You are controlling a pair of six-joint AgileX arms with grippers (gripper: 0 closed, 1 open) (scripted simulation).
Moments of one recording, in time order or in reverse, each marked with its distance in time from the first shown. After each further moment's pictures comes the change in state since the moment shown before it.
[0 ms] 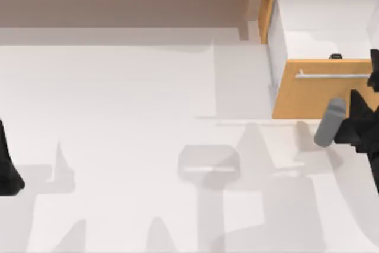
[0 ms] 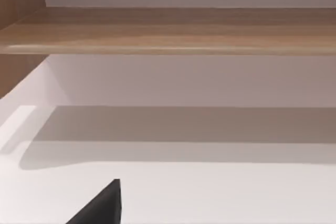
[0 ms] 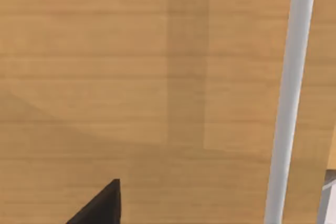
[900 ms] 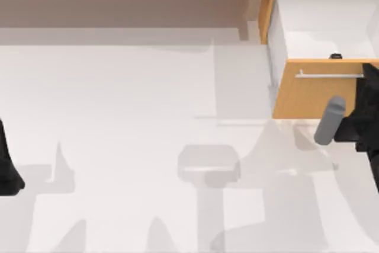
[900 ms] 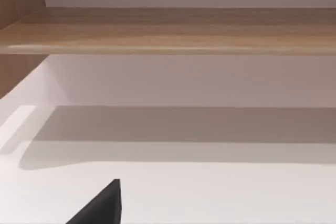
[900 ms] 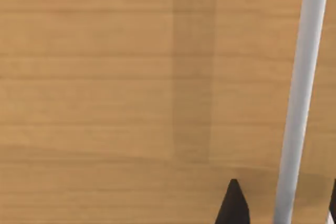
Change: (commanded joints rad) left arm 0.000 0.000 0.000 0.000 0.000 0.000; right arm -0.005 0.002 0.010 -0.009 -0.005 0.000
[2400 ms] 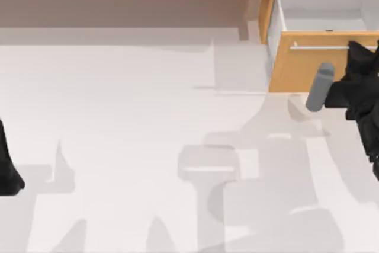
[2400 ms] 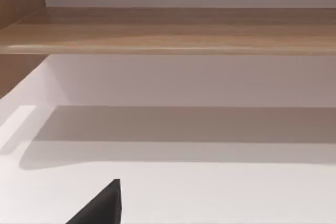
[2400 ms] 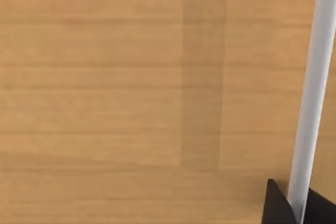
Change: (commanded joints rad) left arm 0.000 0.000 0.000 0.000 0.000 0.000; right arm -0.063 0.077 0.243 -0.174 -0.066 0.005
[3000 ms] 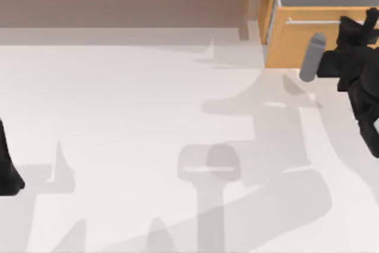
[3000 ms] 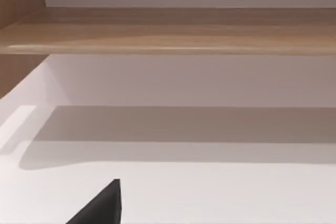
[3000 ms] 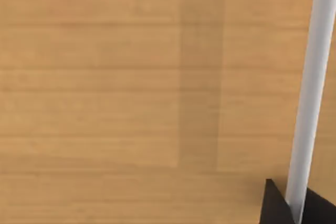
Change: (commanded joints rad) left arm 0.000 0.000 0.000 0.000 0.000 0.000; right arm -0.046 0.103 0.258 -0.153 -0.045 -0.002
